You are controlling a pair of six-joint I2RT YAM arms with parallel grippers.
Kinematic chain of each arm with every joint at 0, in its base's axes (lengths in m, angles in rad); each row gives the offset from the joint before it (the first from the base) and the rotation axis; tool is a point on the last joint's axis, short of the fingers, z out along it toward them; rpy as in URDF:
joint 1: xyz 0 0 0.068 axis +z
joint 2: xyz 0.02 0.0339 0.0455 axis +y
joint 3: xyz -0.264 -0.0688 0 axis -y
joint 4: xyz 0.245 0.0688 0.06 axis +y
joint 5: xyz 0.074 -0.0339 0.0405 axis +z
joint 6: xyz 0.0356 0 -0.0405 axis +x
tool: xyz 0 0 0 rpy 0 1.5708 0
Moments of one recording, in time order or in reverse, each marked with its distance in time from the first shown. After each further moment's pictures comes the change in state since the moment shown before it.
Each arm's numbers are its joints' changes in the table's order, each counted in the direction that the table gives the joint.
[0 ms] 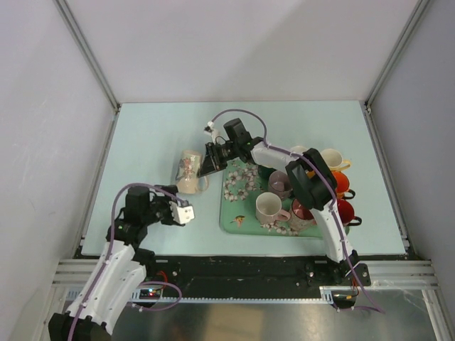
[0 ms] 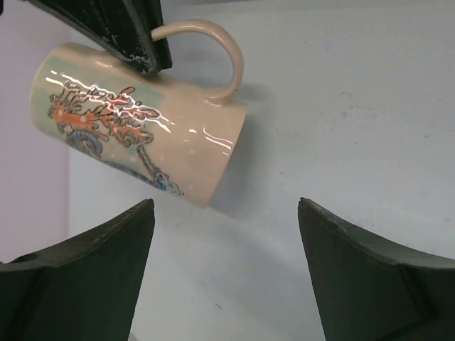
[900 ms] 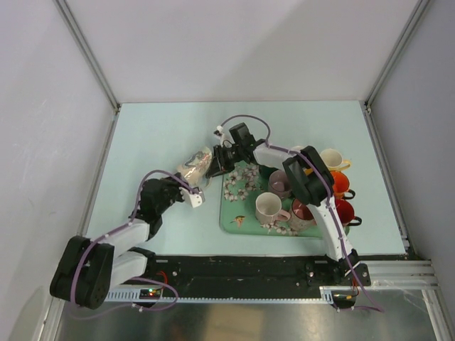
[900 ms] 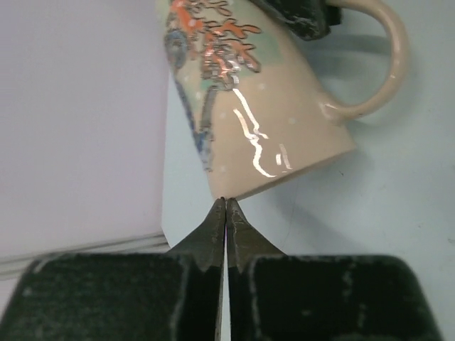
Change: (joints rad) left arm -0.091 0.545 -0.176 -1.030 0.249 0.118; right arm -0.045 0.079 -0.008 0.024 -0.092 0.063
